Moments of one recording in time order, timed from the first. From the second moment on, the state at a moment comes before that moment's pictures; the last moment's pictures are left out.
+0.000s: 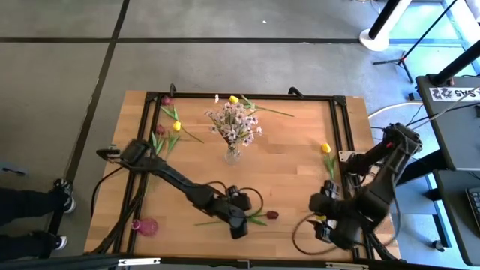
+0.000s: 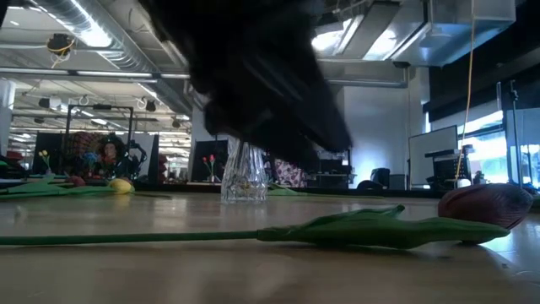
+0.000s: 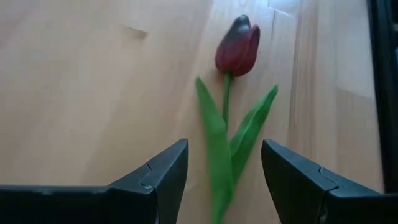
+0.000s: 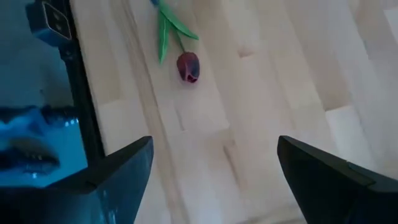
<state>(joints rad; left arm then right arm) -0.46 2.05 1.35 -0.17 -0.32 -0.68 0.93 1.51 1.44 -1.26 0.39 1.19</state>
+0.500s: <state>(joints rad) -0.45 2.24 1.46 -0.04 -0.33 -0.70 1.00 1.51 1.43 -1.24 0.47 1.41</state>
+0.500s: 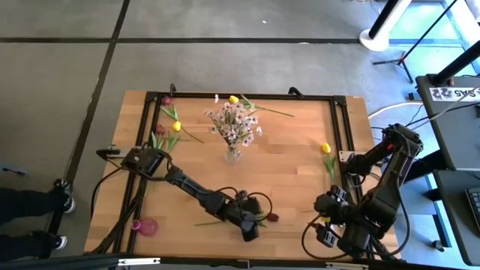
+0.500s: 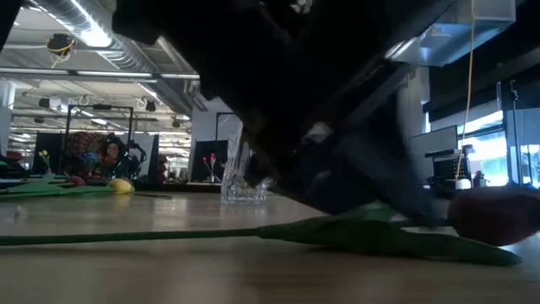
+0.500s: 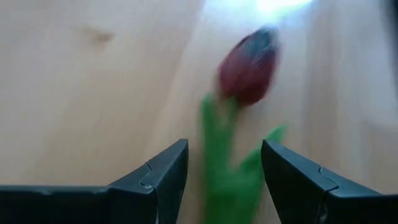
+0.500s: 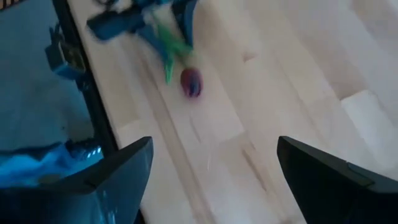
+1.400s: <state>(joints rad) -0.63 1.86 1.46 -0.27 -0.81 -0.75 0.96 1.51 1.43 -1.21 0.59 1.36</state>
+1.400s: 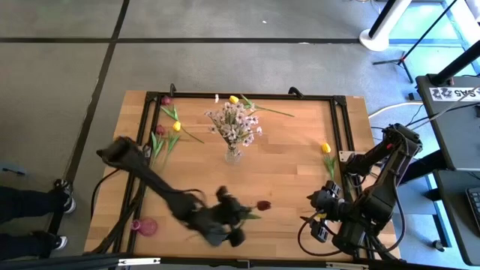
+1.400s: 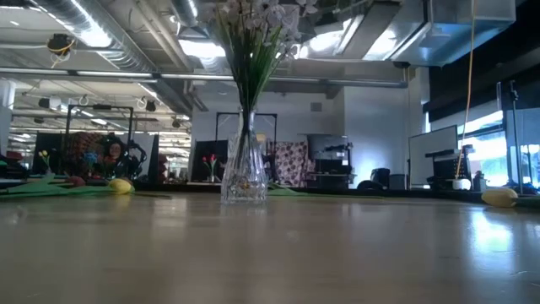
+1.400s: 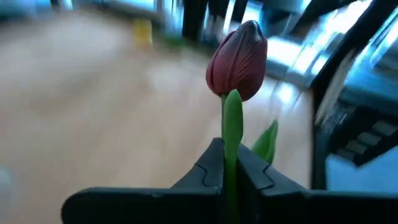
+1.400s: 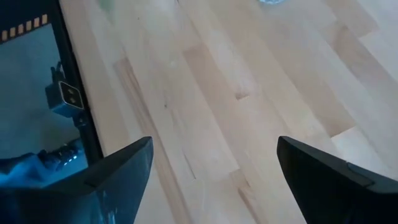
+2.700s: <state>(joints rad) -1.22 0.75 0.46 0.89 -0.27 0.01 0.48 1.51 1.43 -0.85 0.46 1.47</state>
